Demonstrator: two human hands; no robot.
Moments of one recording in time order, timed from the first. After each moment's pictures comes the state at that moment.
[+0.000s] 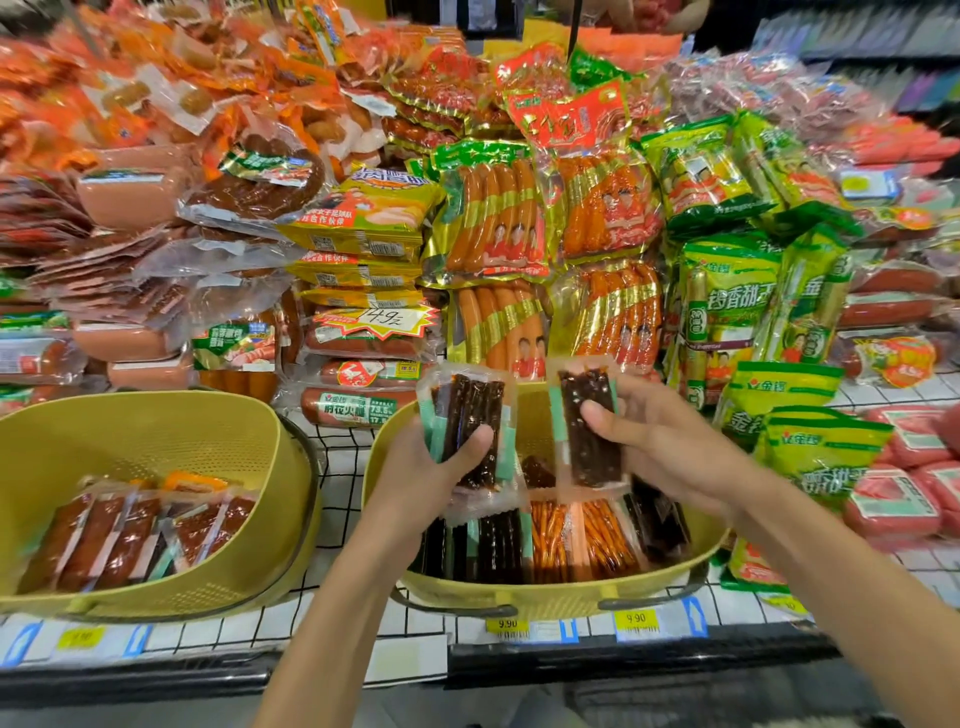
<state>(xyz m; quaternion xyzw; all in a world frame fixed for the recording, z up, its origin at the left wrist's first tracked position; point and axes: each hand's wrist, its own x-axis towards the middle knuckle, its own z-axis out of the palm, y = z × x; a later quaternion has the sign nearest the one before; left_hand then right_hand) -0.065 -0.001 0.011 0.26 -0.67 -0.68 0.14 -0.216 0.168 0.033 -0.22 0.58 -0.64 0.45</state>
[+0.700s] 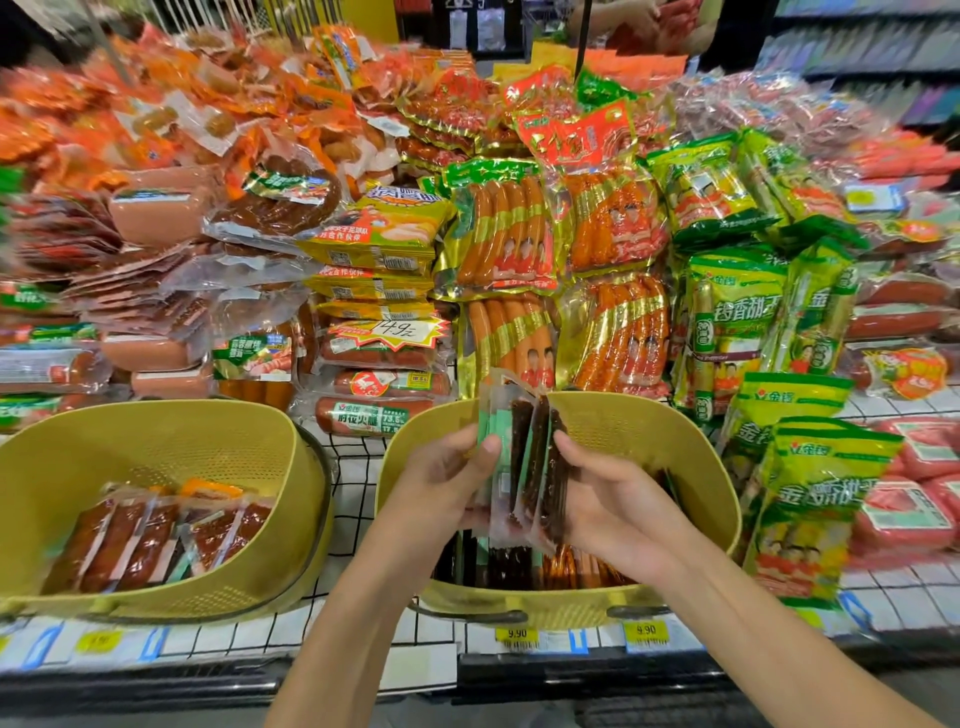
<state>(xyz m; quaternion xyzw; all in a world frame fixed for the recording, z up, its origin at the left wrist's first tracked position) -0.049 0.012 0.034 0.18 -0.64 -0.74 0.08 -0.165 0.145 0.012 -0.06 0.30 -0.73 0.61</state>
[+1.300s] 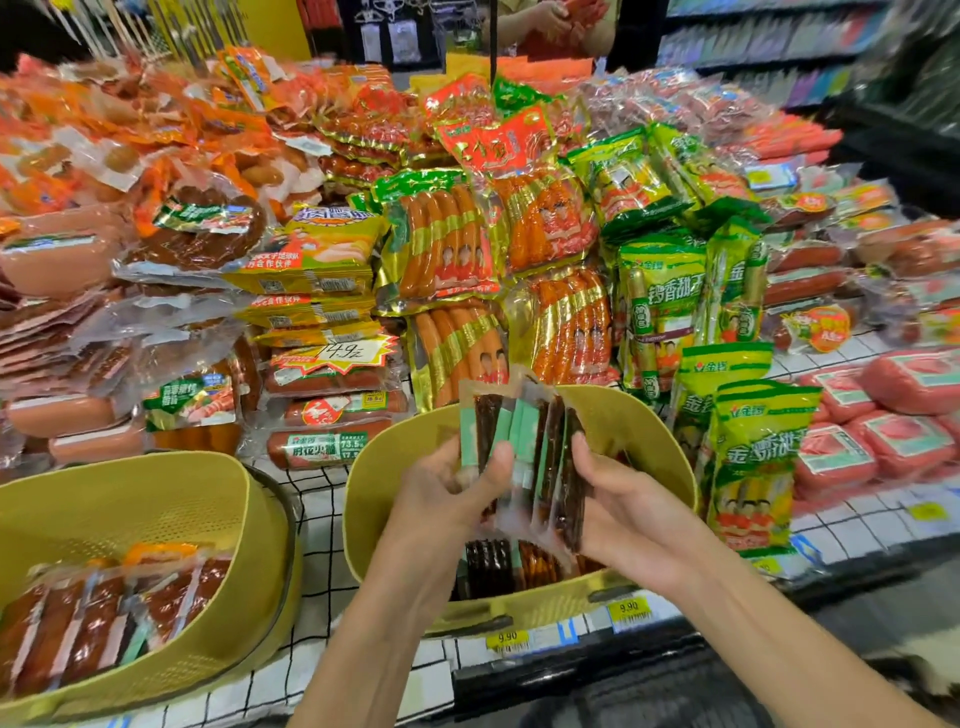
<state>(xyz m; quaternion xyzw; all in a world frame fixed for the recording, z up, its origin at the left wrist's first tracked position) -0.063 0.030 0.038 0.18 -0.62 -0.76 0.05 -0.155 0.175 0.019 -0.09 0.28 -0.78 0.55</state>
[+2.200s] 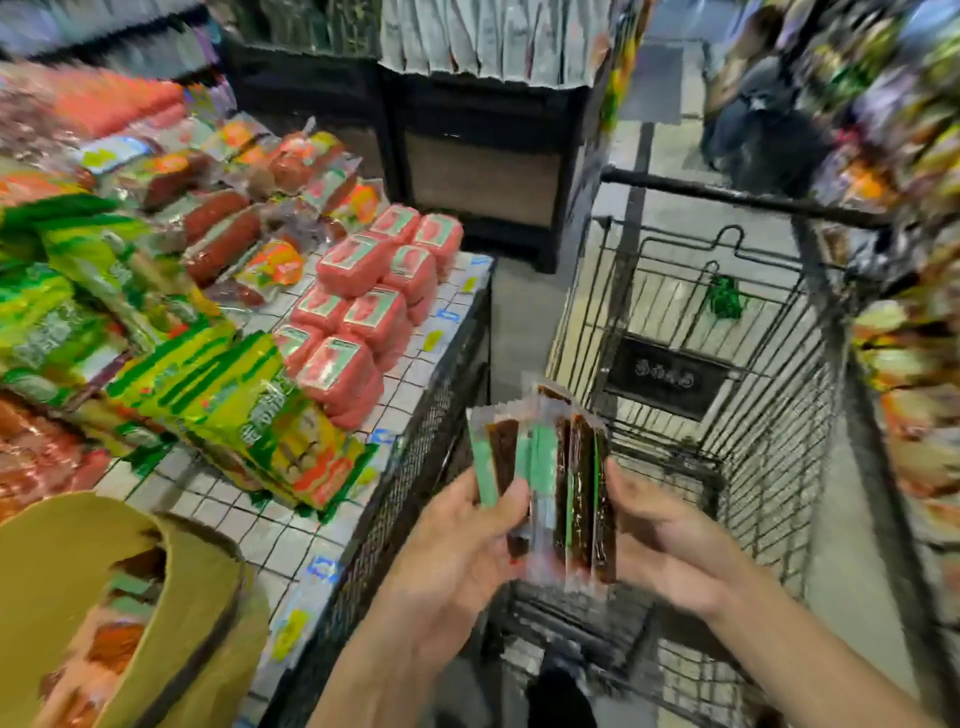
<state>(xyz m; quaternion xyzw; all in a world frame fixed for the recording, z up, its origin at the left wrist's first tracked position) -0.084 0.303 -0.008 -0.11 -0.46 -0.74 -0.47 -0.001 0.471 -0.009 0.11 0.31 -0.94 0.09</state>
